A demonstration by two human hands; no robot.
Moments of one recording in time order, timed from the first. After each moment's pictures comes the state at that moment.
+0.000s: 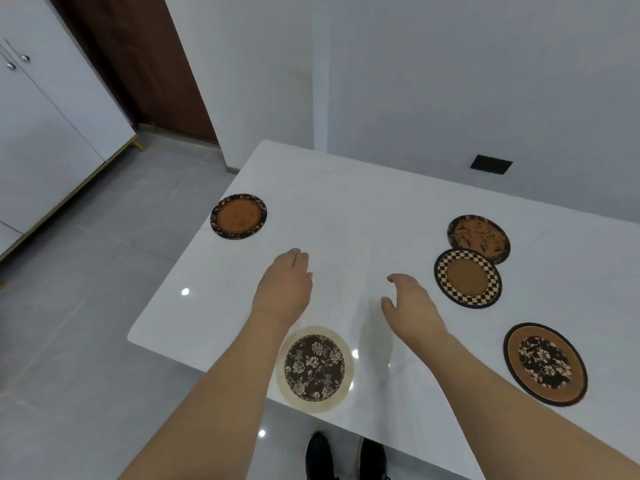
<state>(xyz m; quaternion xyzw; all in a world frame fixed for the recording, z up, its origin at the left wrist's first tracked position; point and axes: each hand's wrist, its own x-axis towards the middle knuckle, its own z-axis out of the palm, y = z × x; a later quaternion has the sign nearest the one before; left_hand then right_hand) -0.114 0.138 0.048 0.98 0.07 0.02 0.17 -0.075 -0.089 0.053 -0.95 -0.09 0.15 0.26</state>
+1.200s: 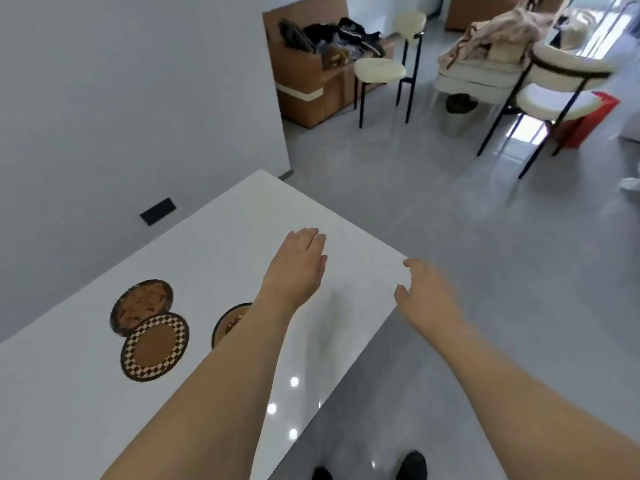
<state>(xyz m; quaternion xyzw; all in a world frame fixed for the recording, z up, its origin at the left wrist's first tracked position) -0.118 -0.450 0.123 0.80 -0.58 0.05 0.12 -0.322 -0.558 0.124 -0.85 0.46 -0.07 0.26</state>
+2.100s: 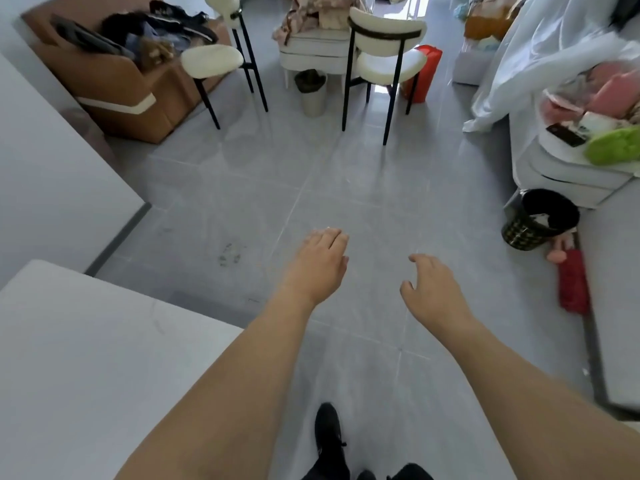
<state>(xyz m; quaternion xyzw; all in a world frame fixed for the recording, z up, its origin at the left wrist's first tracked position) -0.324 -0.867 0.072 0.65 -0.75 -0.05 0.09 -0.535 -0.875 0.091 -0.73 0.63 -0.07 0.23</state>
